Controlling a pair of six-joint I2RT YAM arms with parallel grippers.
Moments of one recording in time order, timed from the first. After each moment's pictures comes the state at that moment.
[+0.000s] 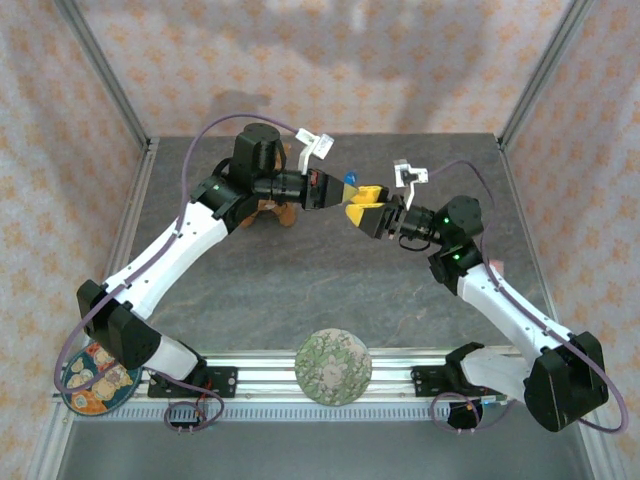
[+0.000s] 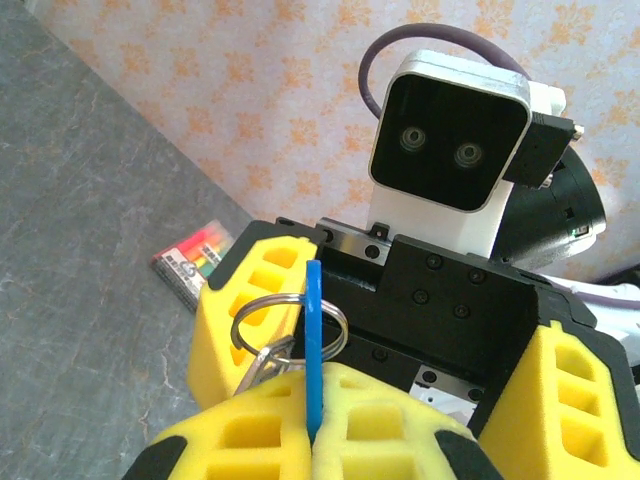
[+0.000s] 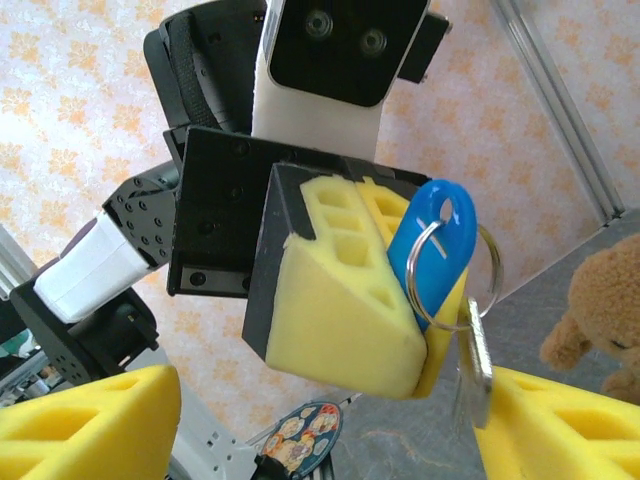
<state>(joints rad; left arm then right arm) -0.54 1.49 1.51 -0.36 0.85 -0.51 0.42 1.10 0.76 0.66 -0.90 0.80</state>
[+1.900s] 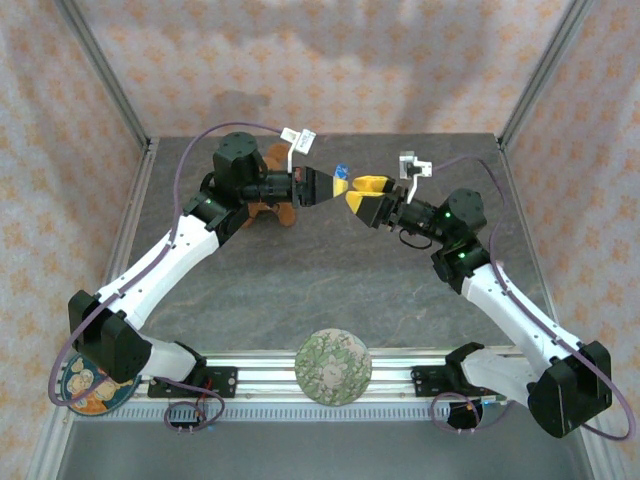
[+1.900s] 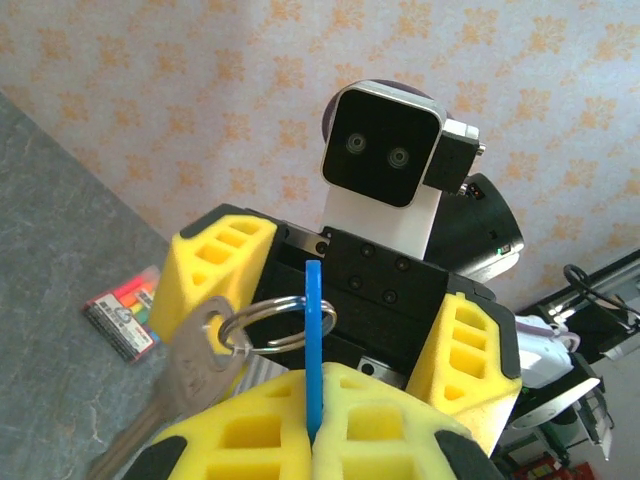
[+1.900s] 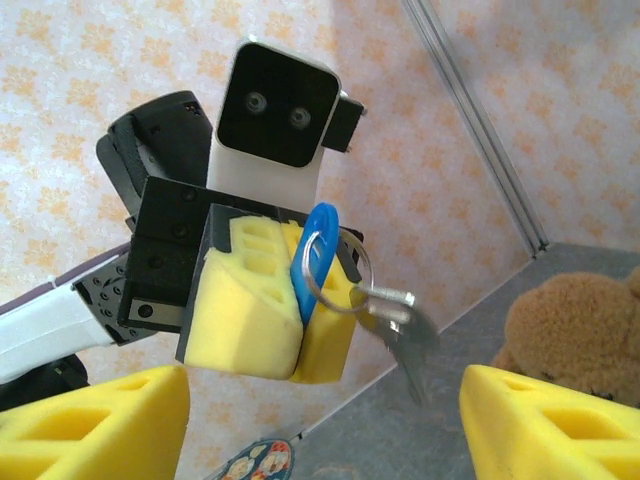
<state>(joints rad) -0.49 1.40 1.33 0.01 0.94 -0.76 0.44 1.07 0.82 0.50 -0.76 0.70</state>
